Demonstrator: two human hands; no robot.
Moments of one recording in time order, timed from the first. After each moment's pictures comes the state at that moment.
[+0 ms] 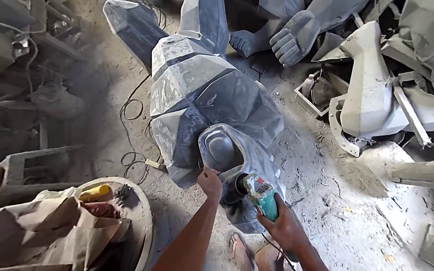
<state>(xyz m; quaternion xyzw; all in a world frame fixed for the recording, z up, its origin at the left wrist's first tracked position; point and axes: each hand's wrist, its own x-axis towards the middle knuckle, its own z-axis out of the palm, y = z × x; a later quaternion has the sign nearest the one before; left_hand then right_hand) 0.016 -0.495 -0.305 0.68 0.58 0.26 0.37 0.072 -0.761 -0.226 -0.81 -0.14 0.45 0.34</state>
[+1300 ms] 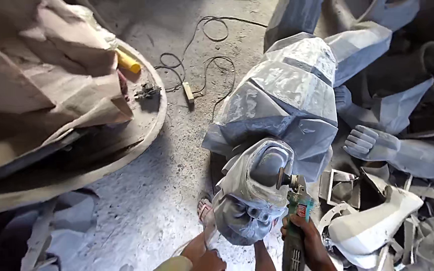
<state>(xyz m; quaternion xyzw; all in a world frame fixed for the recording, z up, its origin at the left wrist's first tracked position) -0.209 -0.633 -0.242 0.73 0.29 -0.14 0.60 0.119 -0.585 -0.142 -0.65 -0.04 0.62 0.43</state>
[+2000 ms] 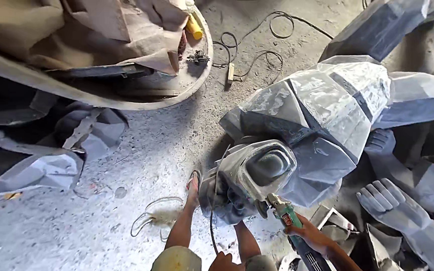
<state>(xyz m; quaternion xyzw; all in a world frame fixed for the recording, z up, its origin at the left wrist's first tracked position) 0.022 -0.683 -0.122 0.63 0.54 -0.12 0.55 0.306 -0.512 -0.168 -0.54 -0.26 0.80 -0.12</state>
